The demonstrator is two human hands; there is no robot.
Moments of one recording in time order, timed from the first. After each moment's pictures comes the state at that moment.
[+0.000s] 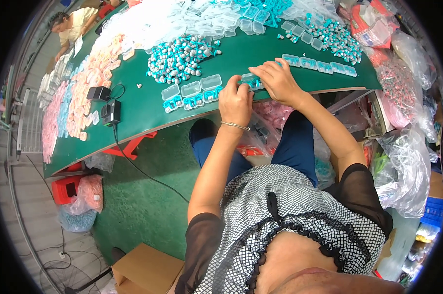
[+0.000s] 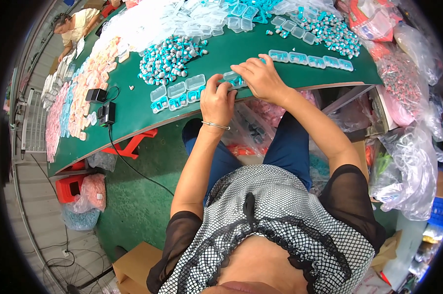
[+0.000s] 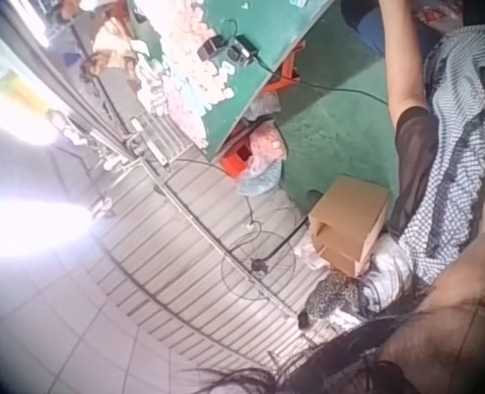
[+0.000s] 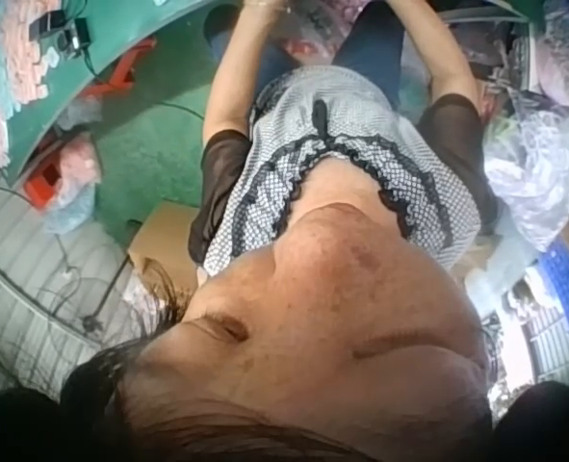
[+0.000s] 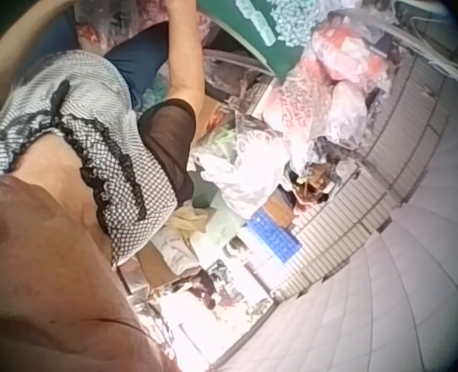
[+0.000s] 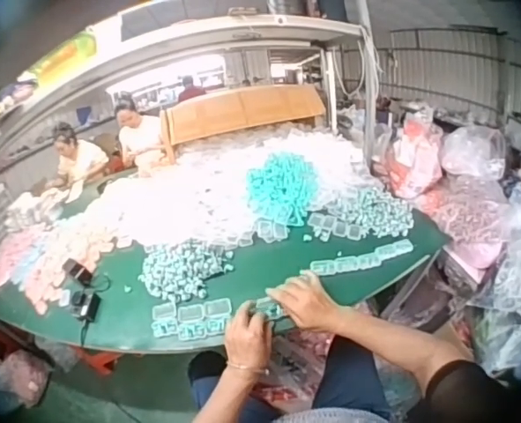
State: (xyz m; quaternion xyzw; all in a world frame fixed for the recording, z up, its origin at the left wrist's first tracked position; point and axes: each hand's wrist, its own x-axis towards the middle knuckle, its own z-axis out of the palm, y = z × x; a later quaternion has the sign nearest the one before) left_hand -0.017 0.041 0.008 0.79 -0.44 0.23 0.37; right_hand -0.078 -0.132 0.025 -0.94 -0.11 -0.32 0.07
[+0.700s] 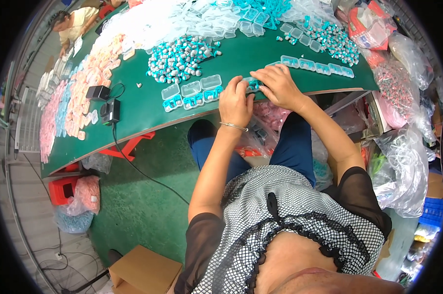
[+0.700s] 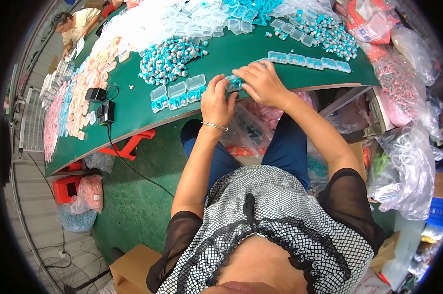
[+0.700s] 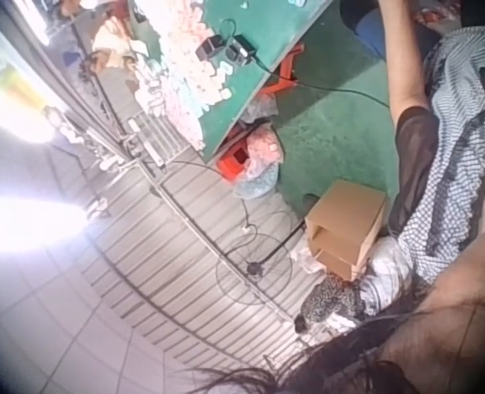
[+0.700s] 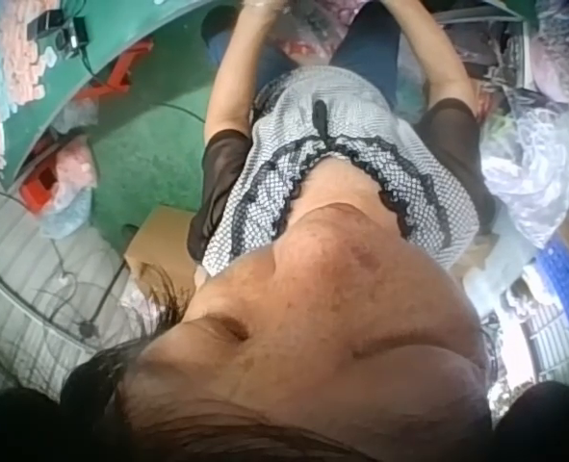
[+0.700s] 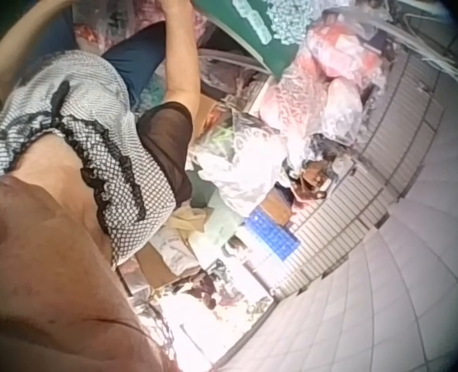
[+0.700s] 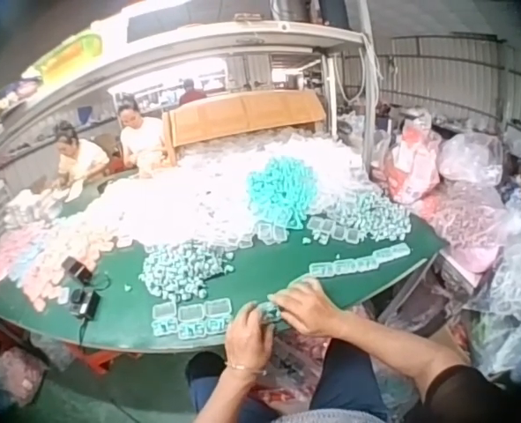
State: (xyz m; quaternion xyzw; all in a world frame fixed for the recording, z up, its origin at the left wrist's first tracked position) left_hand -0.018 0.046 0.010 0.78 -0.44 0.18 0.41; right_hand -0.092 -0.126 0.031 -0.94 -0.12 -0.29 0.11
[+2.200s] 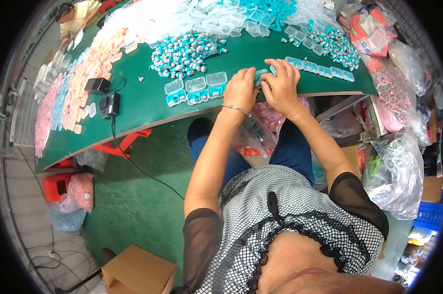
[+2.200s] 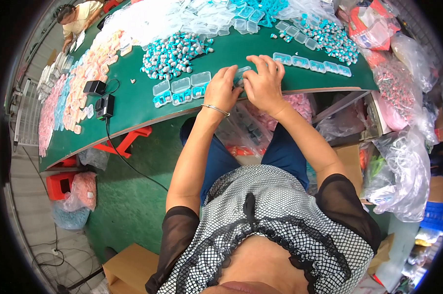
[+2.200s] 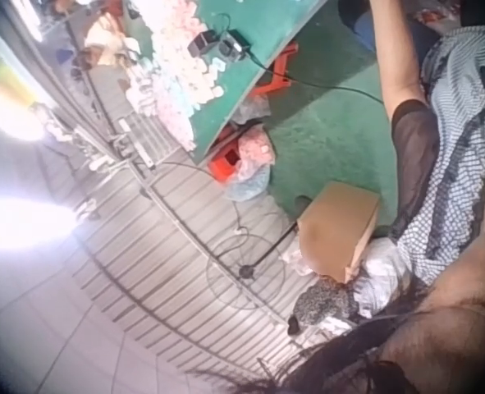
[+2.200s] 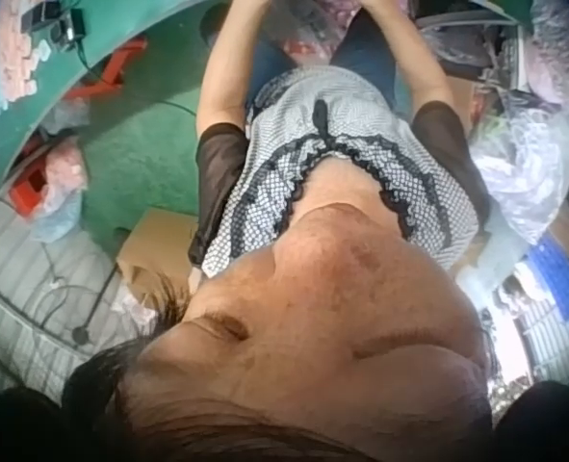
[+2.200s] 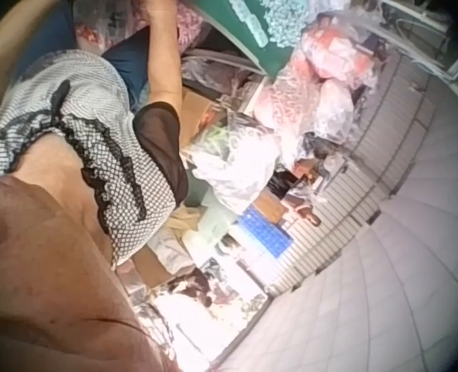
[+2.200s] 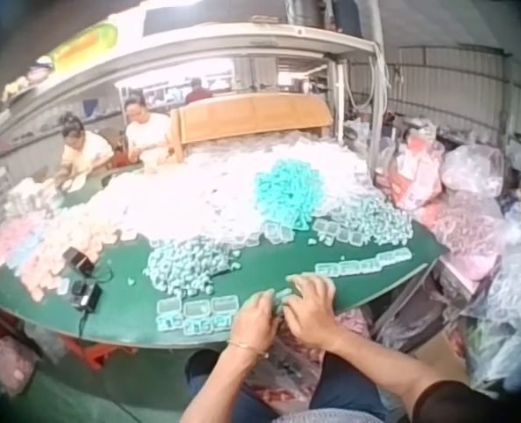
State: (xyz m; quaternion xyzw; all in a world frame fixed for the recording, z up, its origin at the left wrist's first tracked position) left_hand 0.006 0.038 0.024 0.78 -0.49 0.09 0.39; right_hand -0.088 -0.086 0.032 -0.91 0.04 -0.40 0.07
